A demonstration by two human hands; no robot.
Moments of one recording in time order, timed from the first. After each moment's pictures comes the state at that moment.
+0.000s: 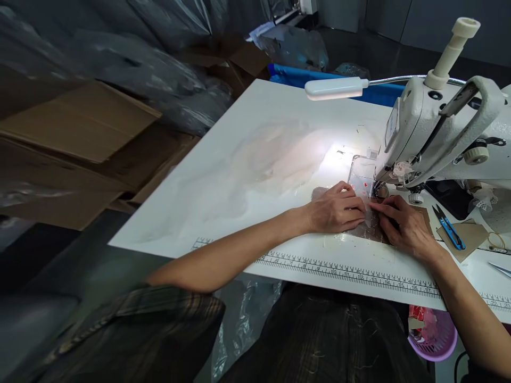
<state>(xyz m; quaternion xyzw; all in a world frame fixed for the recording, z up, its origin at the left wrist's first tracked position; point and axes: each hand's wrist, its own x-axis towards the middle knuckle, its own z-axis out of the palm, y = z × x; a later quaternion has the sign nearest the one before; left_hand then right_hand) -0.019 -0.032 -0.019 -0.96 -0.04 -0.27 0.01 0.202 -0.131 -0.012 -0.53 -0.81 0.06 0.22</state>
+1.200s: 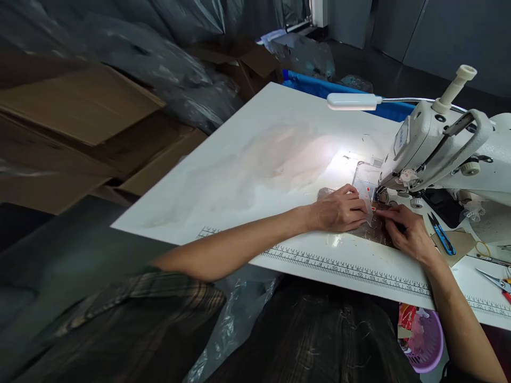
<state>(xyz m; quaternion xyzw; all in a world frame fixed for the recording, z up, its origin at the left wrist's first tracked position) -0.015 -0.033 -0.022 -0.97 -0.06 -0.25 0.00 0.205 -0.134 -0.003 -0.55 -0.78 0.11 0.29</state>
